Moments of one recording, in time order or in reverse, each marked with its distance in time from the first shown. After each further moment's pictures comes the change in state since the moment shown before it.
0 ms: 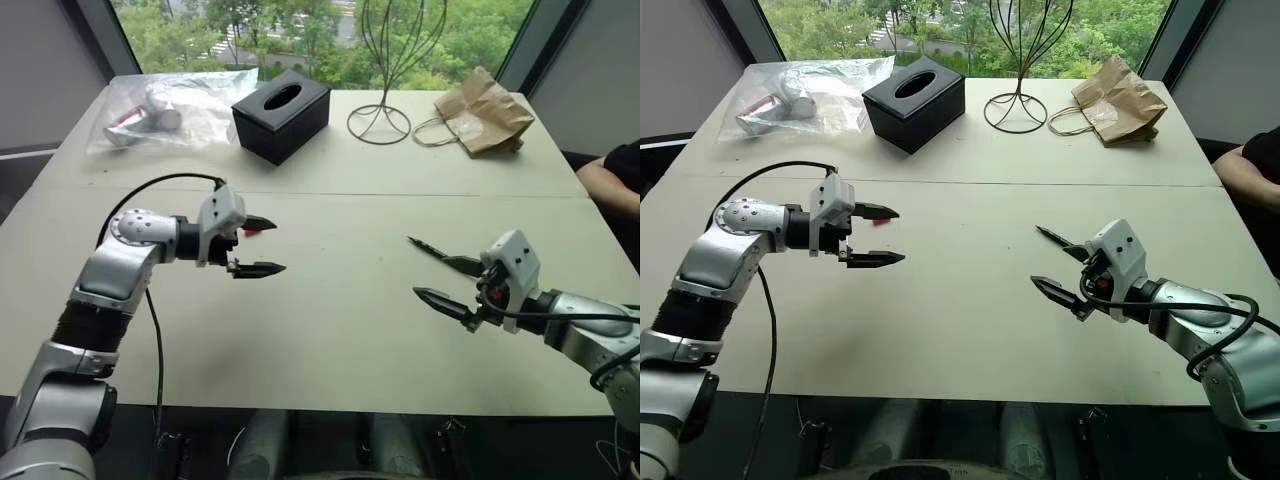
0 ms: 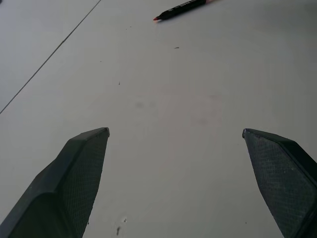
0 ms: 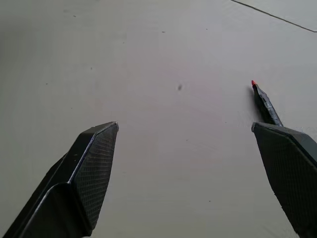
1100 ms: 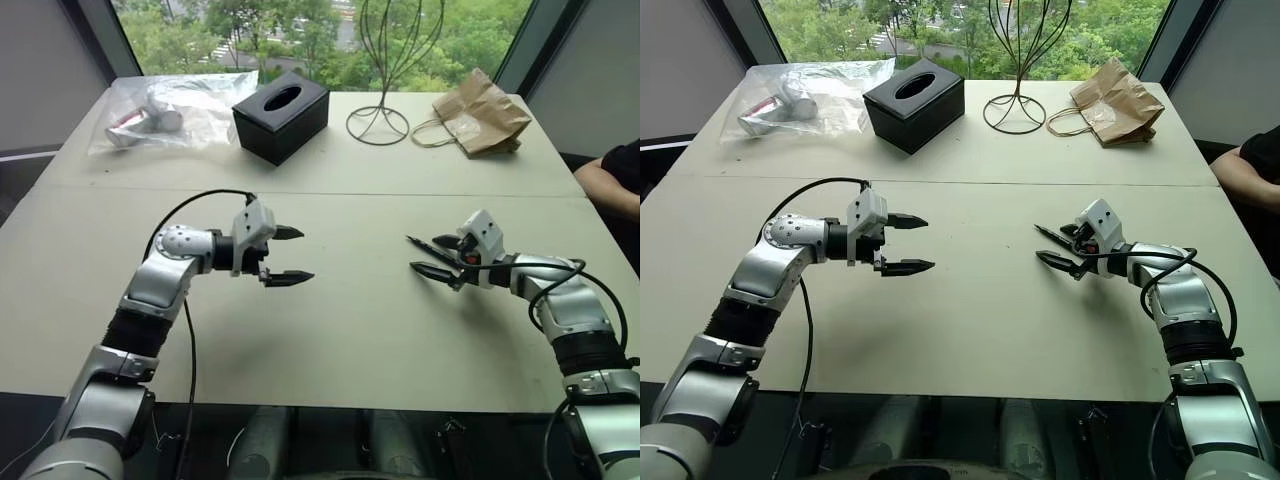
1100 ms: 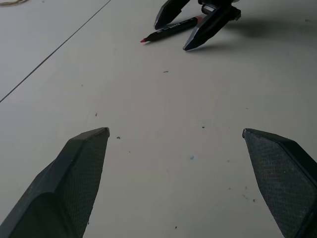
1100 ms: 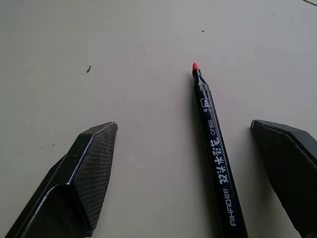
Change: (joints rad) left arm 0.035 -0.120 0.016 -0.007 0.033 -0.027 0.072; right arm -0.358 0.125 0.201 0.806 -0.261 -0.474 0.340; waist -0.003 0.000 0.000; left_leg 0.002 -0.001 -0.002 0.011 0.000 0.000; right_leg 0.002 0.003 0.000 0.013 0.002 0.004
